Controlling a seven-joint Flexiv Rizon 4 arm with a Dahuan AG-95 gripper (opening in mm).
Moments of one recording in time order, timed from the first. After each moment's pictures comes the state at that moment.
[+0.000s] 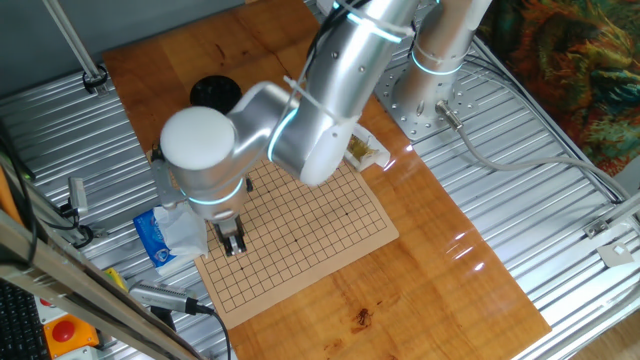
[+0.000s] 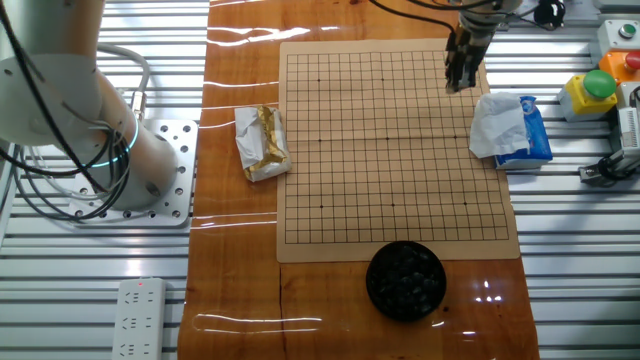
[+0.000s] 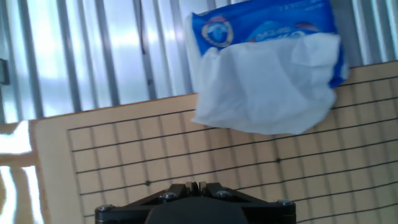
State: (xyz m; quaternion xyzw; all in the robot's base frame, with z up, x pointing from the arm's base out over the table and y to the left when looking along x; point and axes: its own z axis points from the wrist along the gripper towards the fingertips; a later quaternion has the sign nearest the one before) arm 0.620 0.171 0.041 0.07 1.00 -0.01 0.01
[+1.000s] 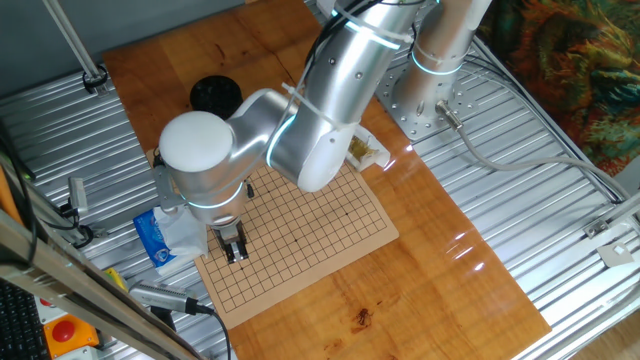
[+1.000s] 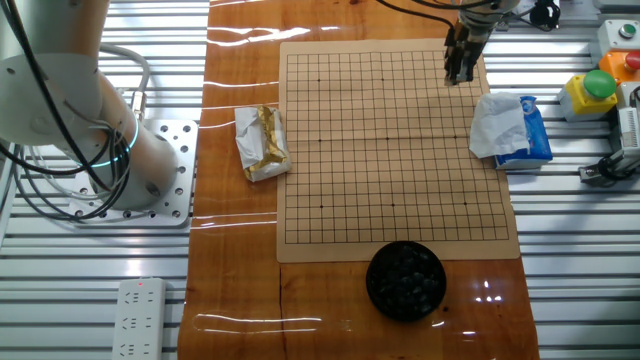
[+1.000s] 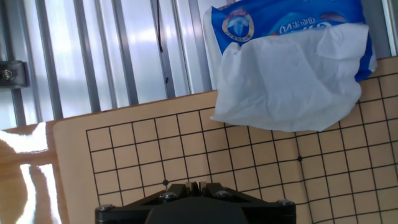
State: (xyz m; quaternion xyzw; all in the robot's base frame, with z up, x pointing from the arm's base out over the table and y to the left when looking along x) arm 0.621 0.183 0.037 0.07 1.00 0.01 0.01
